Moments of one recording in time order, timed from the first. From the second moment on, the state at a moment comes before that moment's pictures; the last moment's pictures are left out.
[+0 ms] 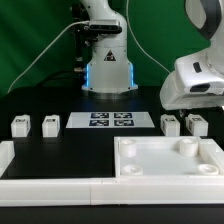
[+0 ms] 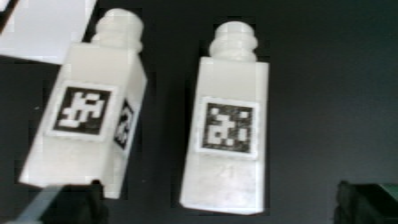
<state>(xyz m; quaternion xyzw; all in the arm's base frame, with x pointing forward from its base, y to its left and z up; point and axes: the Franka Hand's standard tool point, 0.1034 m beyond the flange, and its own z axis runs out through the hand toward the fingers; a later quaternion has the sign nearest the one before) 0.422 0.178 0.043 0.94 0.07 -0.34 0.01</state>
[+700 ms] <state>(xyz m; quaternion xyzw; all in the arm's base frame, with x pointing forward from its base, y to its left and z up) 0.412 0.185 0.032 0.94 0.07 -0.35 0.01</state>
